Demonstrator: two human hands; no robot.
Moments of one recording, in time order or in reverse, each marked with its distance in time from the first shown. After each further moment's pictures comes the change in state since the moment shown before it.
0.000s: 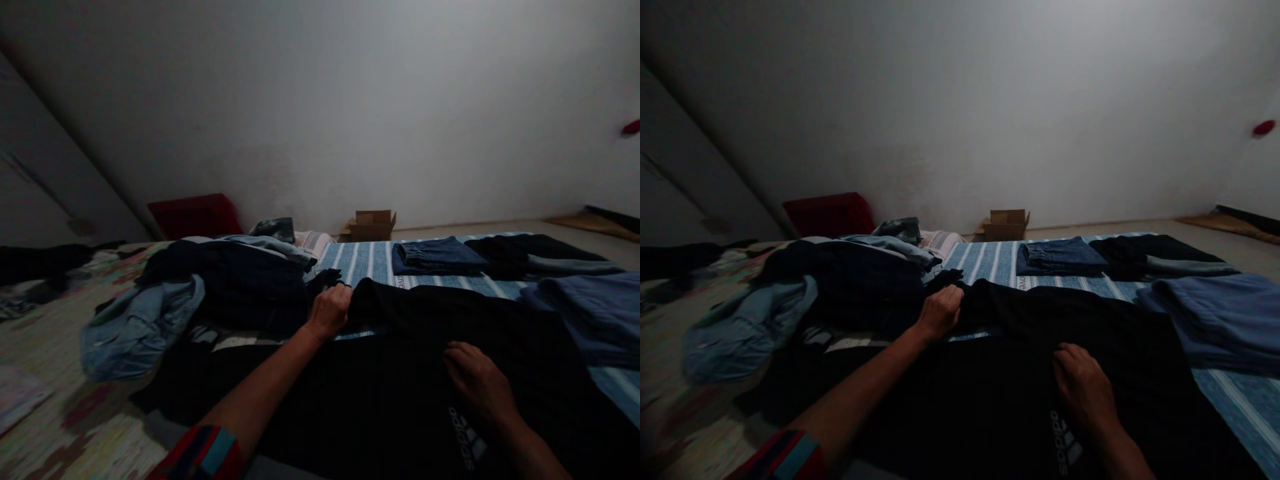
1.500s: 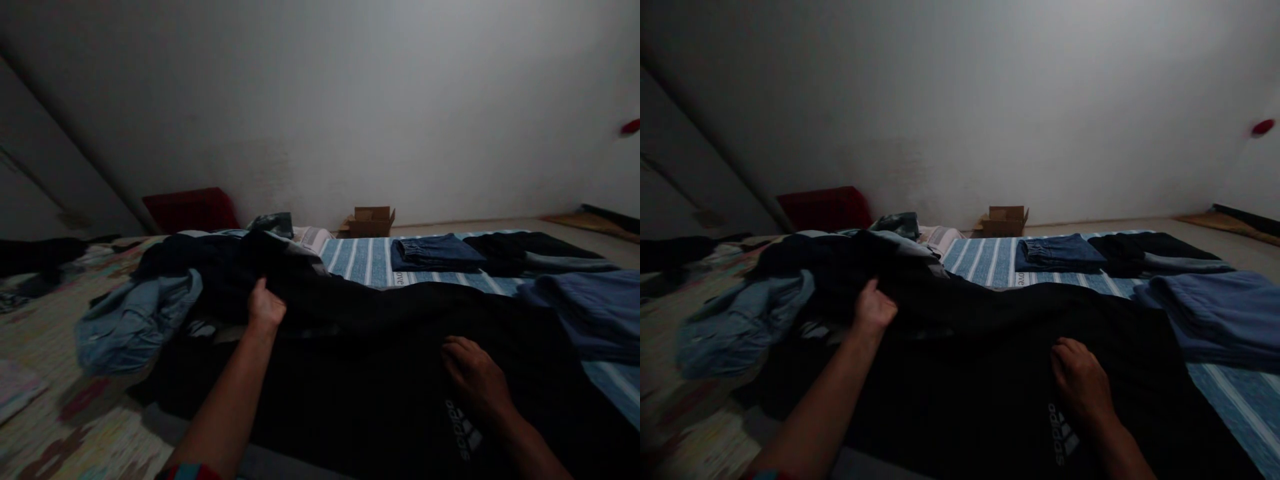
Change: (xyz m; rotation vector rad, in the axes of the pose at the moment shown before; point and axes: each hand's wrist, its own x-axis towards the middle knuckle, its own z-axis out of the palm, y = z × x) left_hand -0.022 -0.081 -0.012 -1.733 0.719 -0.917; right_hand 0.000 -0.004 -0.002 0.037 -0.011 0.046
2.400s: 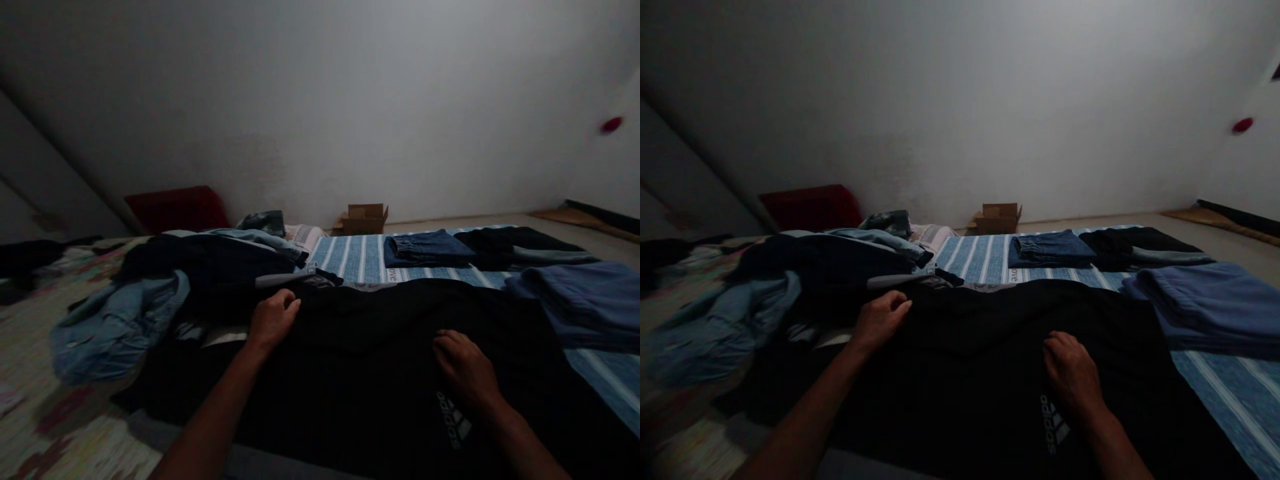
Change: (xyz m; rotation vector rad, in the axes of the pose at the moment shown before) left_hand -0.038 -0.006 -0.014 1.238 -0.305 0.288; right_hand 0.003 -0.007 -0.006 0.011 -0.010 0.023
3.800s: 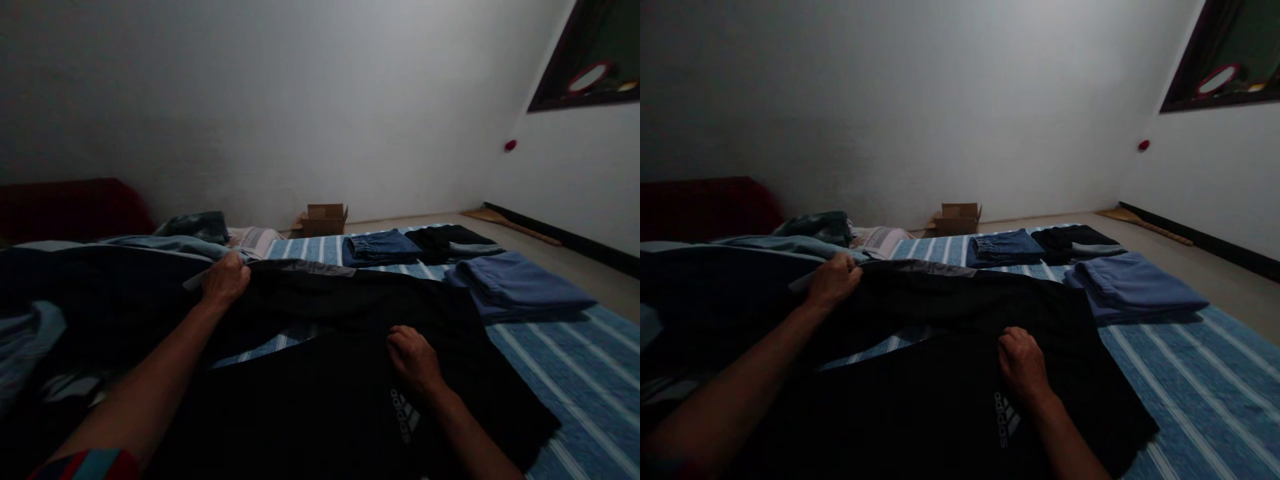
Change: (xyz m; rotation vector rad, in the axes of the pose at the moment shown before) left_hand 0.109 0.039 -0.005 0.453 0.172 0.164; right_hand 0.009 -0.007 -0.002 -0.030 0.017 0.019
